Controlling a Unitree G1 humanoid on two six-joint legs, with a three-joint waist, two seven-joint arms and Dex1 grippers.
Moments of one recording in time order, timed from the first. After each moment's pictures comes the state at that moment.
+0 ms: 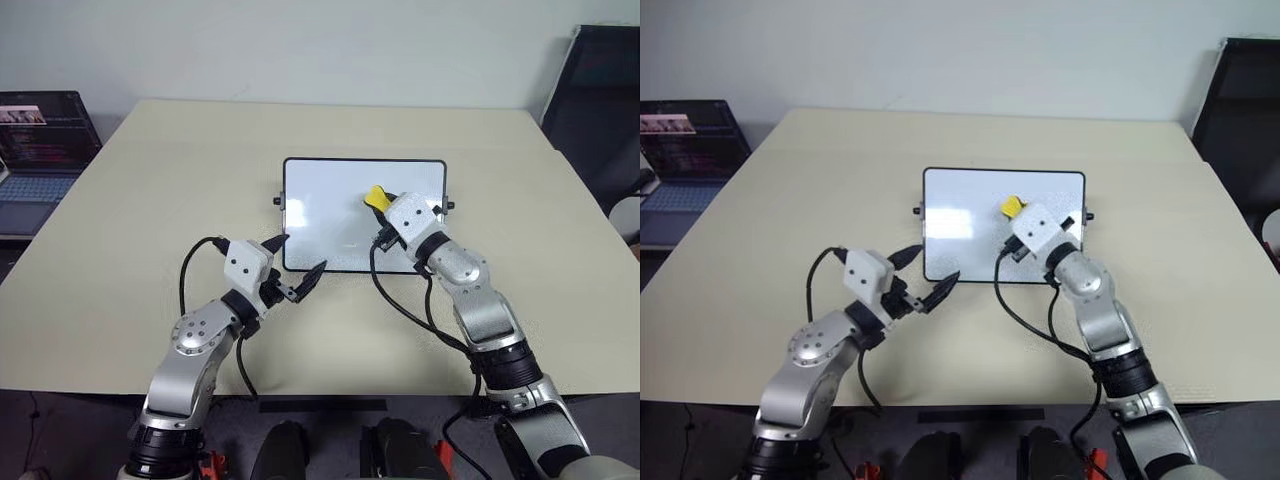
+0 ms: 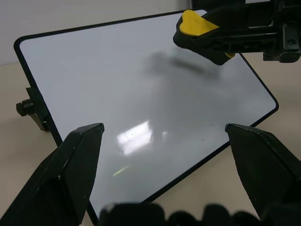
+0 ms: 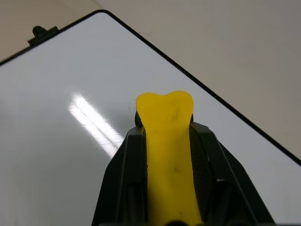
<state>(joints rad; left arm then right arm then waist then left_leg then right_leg) -0.12 0.36 -0.01 -0.33 -0.26 0.28 -0.50 -0.52 -0.21 0.18 -0.07 -0.20 0.30 0.38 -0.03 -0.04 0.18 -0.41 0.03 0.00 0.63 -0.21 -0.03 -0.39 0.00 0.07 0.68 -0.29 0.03</state>
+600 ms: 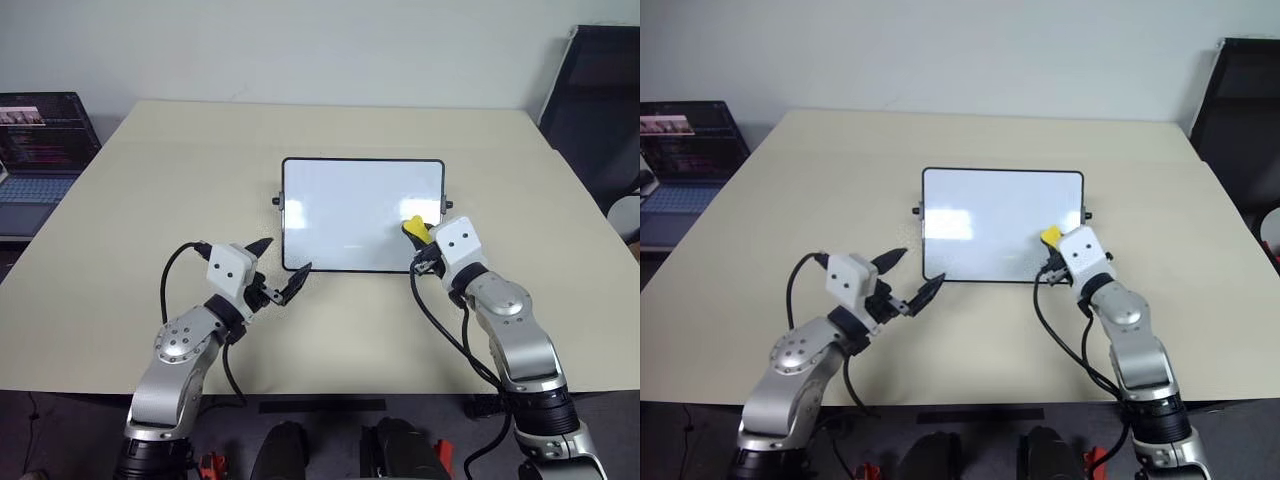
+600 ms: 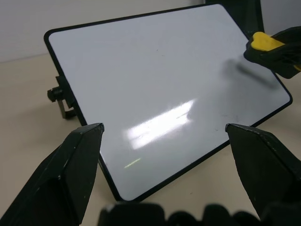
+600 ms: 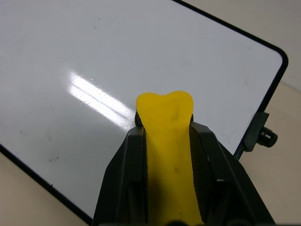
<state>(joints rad) -0.10 0.38 0.04 -0.34 -0.28 0.28 -0.55 -0.32 -0.30 0.07 -0.27 -0.13 0.47 0.35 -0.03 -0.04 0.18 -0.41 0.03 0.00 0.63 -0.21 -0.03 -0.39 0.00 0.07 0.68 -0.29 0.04</state>
